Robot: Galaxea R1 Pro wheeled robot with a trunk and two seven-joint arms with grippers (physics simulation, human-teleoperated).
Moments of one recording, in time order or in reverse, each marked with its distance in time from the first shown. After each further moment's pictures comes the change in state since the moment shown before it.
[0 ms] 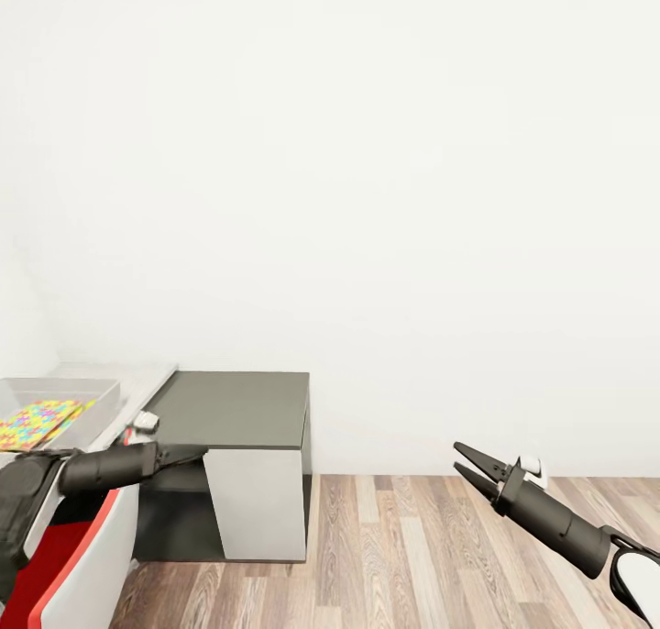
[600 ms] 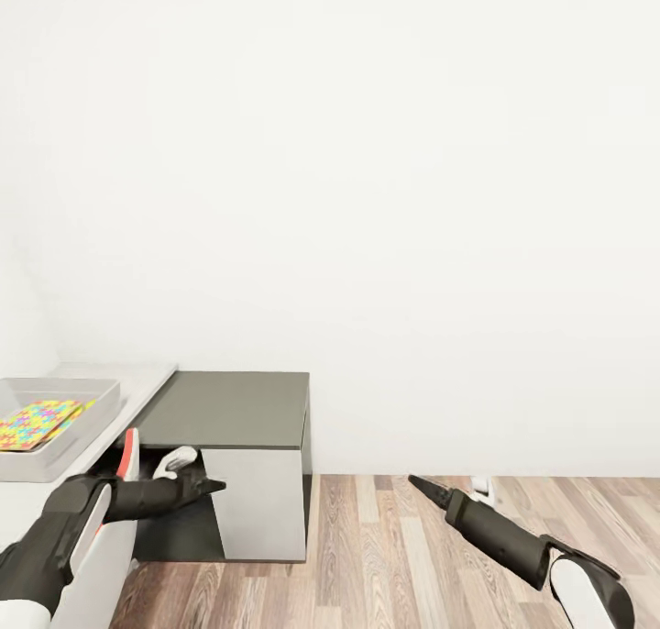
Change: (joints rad) left arm 0.004 -0.113 -0.021 0.162 -0.029 -0.007 0.549; right arm -0.014 0.183 0.031 0.030 0.430 0.001 -0.113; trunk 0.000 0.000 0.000
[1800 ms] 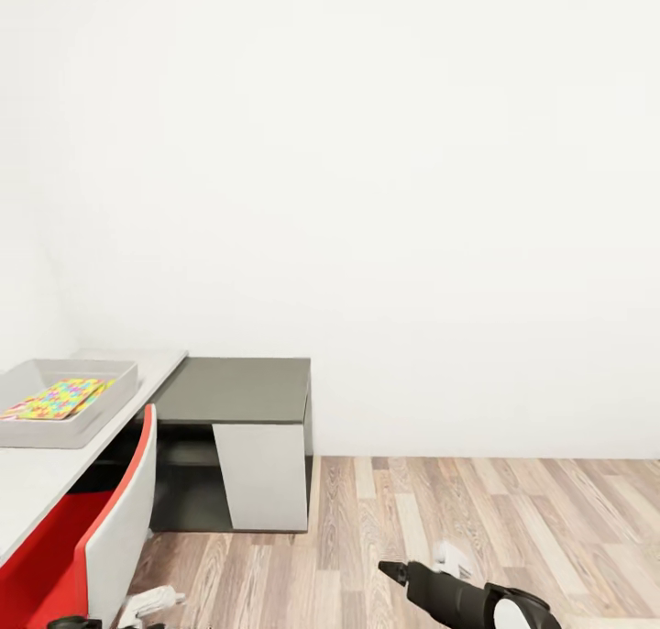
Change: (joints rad) left arm 0.109 -0.002 -0.012 0.581 -0.077 -0.469 0.318; right arm 0.011 0.053 0.185 0.251 0.079 0.006 -0.260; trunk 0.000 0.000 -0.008
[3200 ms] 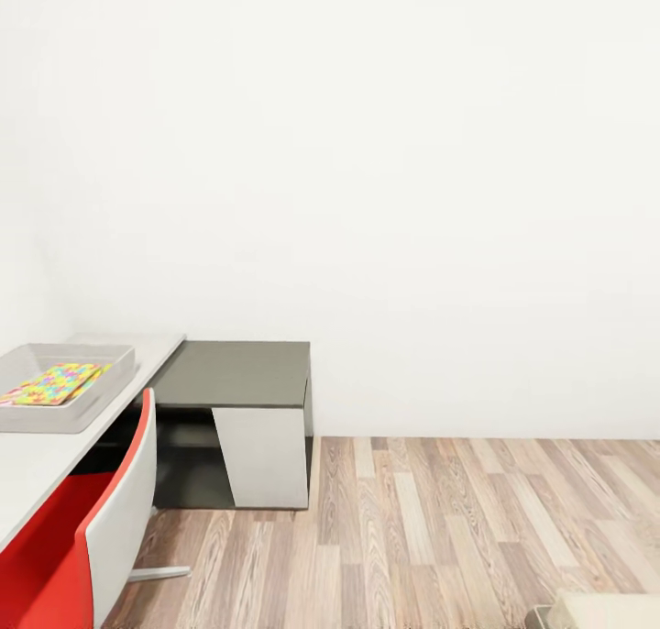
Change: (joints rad) left arm 0.165 -0.028 -0.004 0.452 -0.103 -0.611 0.514; right arm -0.001 0.016 0.108 1.242 0.373 -0.916 -0.068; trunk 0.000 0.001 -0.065
